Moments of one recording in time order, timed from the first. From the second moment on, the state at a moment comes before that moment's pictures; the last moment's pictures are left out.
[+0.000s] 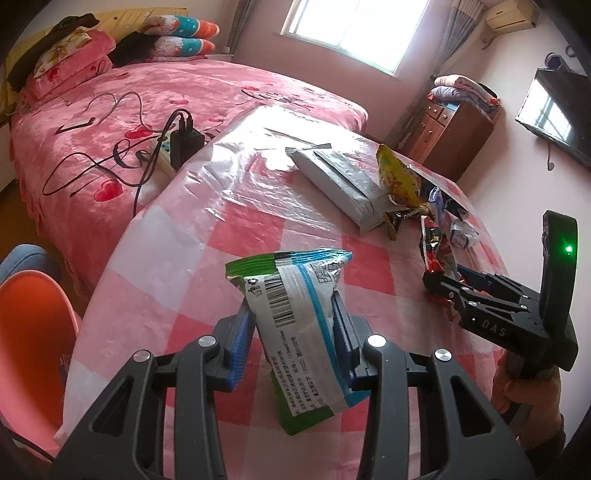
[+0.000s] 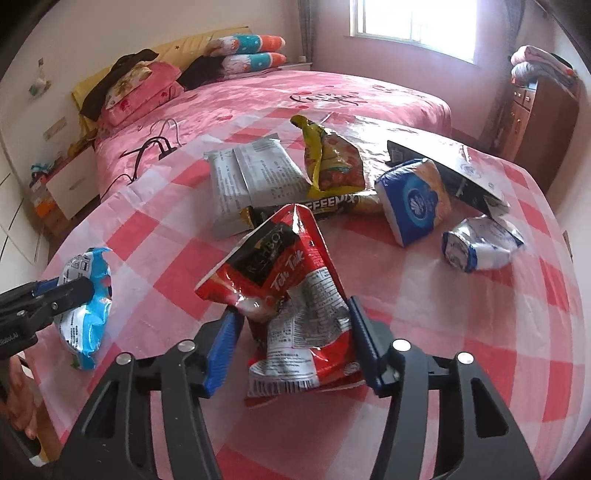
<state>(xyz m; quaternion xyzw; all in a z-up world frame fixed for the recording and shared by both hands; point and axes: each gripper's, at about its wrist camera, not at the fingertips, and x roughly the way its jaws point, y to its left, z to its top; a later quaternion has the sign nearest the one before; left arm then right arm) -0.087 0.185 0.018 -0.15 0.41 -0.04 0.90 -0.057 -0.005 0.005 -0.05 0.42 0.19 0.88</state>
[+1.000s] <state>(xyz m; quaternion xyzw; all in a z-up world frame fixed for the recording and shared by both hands) -0.147 0.266 0.049 -0.21 0.34 0.00 0.92 -0.099 0.099 0.052 -0.01 0.42 0.32 0.85</state>
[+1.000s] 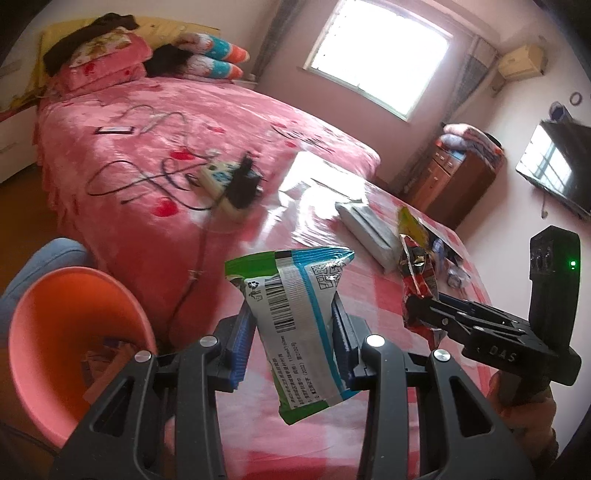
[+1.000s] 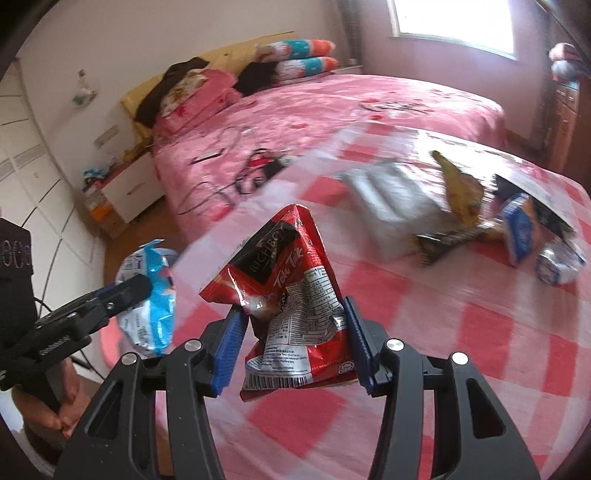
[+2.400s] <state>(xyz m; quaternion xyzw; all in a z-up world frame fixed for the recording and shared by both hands) -0.217 0.421 -0.006 -0.26 0.37 0.23 0.86 -0.131 0.262 0.034 -0.05 0.43 0.45 0.78</state>
